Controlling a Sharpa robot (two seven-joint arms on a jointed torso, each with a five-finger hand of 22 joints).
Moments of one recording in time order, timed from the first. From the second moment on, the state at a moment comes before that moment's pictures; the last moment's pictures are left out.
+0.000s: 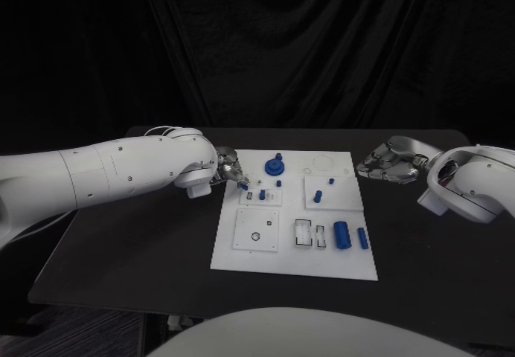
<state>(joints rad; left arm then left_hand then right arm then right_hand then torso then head) 1.30 -0.72 -0.21 1.32 -0.91 0.06 -0.48 1.15 -0.03 0.41 0.12 0.48 0.86 0.05 0.42 1.19 1.46 -0.01 1.57 1.31 1.47 -0.05 1.57 1.31 0.01 1.47 -0.06 1.57 1.31 1.35 -0.91 -0.25 1.46 -1.01 -0.17 -0.05 1.46 -0.01 0.17 0.27 0.42 0.96 0.14 0.07 0.12 1.46 0.06 1.55 1.31 1.46 -0.01 1.53 1.31 0.05 1.44 0.10 1.31 1.31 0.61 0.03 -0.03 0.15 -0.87</state>
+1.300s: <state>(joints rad) 1.26 -0.70 -0.21 1.33 -0.90 0.00 -0.48 1.14 -0.03 0.45 0.12 0.43 0.86 0.05 0.42 1.20 1.46 -0.01 1.57 1.31 1.47 -0.05 1.57 1.31 0.01 1.47 -0.06 1.57 1.31 1.35 -0.91 -0.25 1.46 -1.01 -0.17 -0.06 1.46 -0.01 0.17 0.27 0.42 0.96 0.14 0.07 0.12 1.46 0.06 1.55 1.31 1.46 -0.01 1.53 1.31 0.05 1.43 0.10 1.31 1.31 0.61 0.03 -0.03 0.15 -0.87</state>
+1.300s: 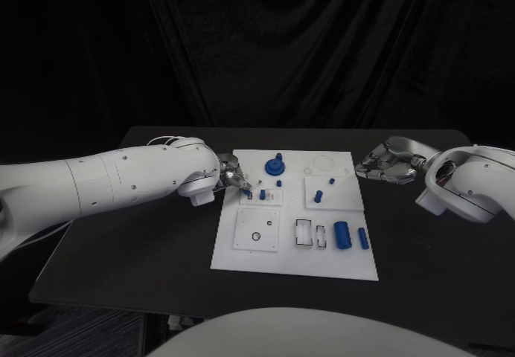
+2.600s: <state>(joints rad) 1.23 -0.74 -0.20 1.37 -0.90 -0.04 -0.46 1.14 -0.04 0.45 0.12 0.43 0.86 0.06 0.42 1.20 1.46 -0.01 1.57 1.31 1.47 -0.05 1.57 1.31 0.01 1.47 -0.06 1.57 1.31 1.34 -0.90 -0.25 1.46 -1.01 -0.16 -0.06 1.46 -0.01 0.17 0.27 0.42 0.96 0.14 0.07 0.12 1.46 0.06 1.54 1.31 1.46 -0.01 1.53 1.31 0.05 1.43 0.10 1.30 1.31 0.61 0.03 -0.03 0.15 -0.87</state>
